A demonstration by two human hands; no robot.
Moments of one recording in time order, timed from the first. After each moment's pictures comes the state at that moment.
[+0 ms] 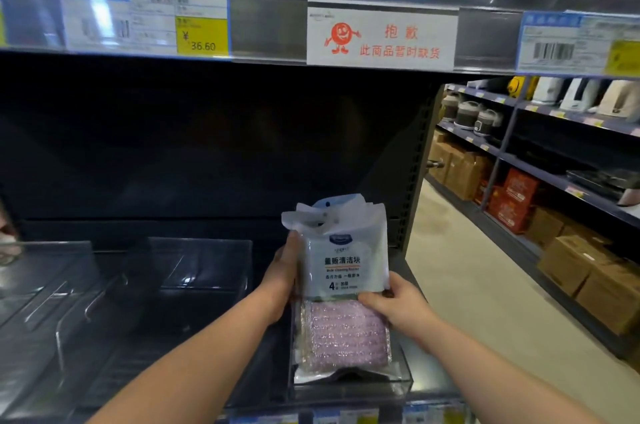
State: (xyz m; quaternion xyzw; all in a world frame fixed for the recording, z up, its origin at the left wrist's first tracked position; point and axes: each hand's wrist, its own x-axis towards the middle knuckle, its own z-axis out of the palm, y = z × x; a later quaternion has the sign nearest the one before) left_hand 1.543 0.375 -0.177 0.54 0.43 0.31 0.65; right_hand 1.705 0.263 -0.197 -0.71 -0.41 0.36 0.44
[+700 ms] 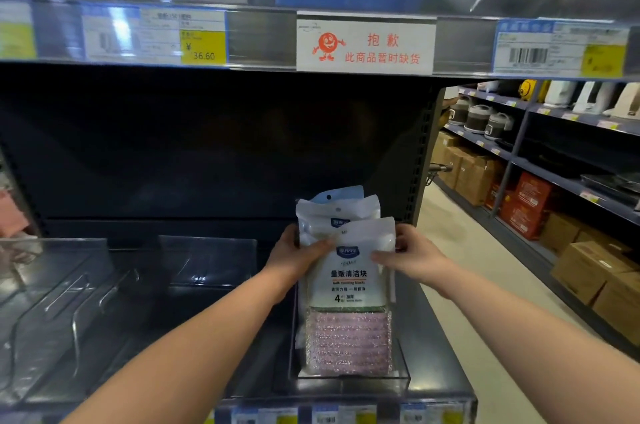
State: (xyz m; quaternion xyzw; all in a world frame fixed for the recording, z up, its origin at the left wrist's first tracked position) left_hand 1.545 0.370 -0.154 0.62 0.42 0.32 0.59; right_hand 1.737 0.276 -0.135 -0.76 -0.47 0.27 0.36
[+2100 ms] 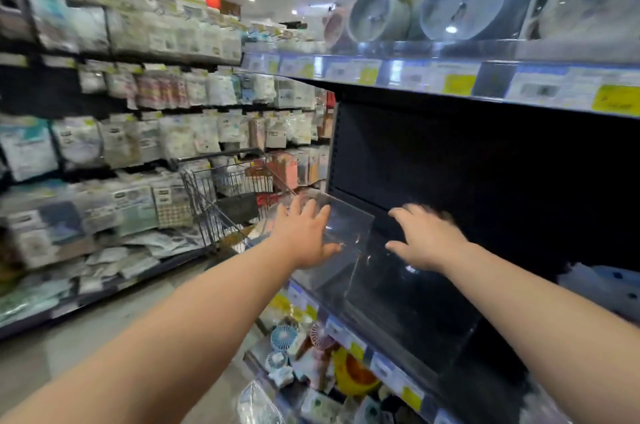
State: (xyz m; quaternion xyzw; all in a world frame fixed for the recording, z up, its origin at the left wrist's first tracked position) left_hand 1.220 0.308 -0.108 0.68 0.73 0.02 -0.09; right_hand 1.424 0.347 -0.069 -0.52 -0.85 -0.06 0.03
